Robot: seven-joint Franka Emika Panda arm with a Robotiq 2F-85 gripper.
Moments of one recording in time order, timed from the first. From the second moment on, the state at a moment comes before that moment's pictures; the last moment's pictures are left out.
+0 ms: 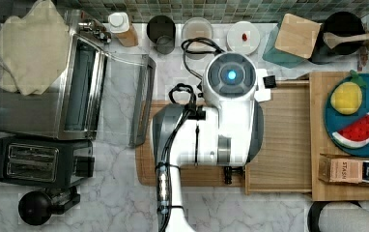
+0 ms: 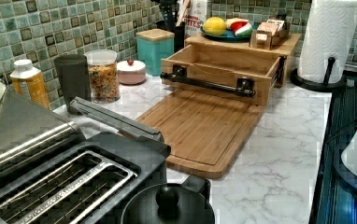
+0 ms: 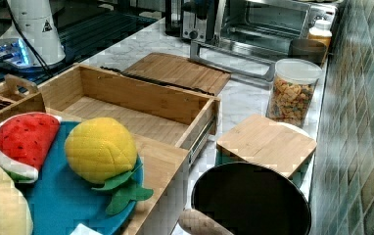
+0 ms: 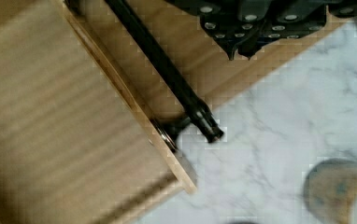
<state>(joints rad) -0.03 0.06 -0.03 -1.96 -0.07 0.47 -0.22</state>
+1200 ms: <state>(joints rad) -0.03 -0.03 -0.02 -2.42 -0.06 0.79 -0.64</state>
